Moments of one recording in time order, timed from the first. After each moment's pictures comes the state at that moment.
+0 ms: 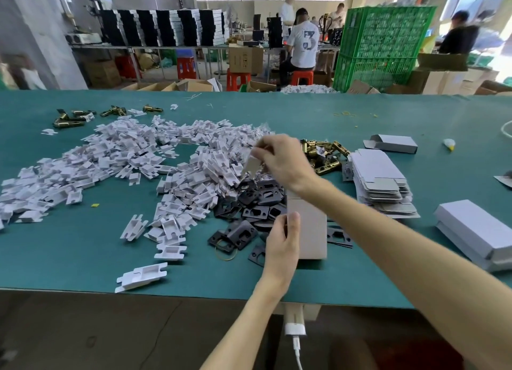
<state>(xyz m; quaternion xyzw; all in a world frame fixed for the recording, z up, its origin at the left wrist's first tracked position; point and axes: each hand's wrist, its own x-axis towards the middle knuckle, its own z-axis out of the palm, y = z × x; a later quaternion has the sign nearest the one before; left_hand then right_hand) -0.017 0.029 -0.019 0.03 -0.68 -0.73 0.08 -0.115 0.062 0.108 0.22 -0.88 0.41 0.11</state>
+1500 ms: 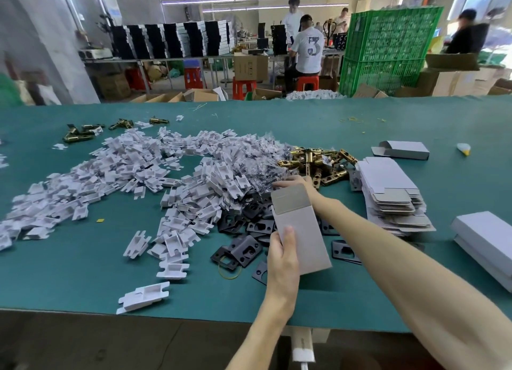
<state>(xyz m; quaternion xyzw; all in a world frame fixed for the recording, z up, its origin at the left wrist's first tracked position) -0.022 0.030 -0.027 0.06 -0.60 -0.80 0.07 -0.218 0.106 0.014 0.17 -0.96 0.20 -0.09</state>
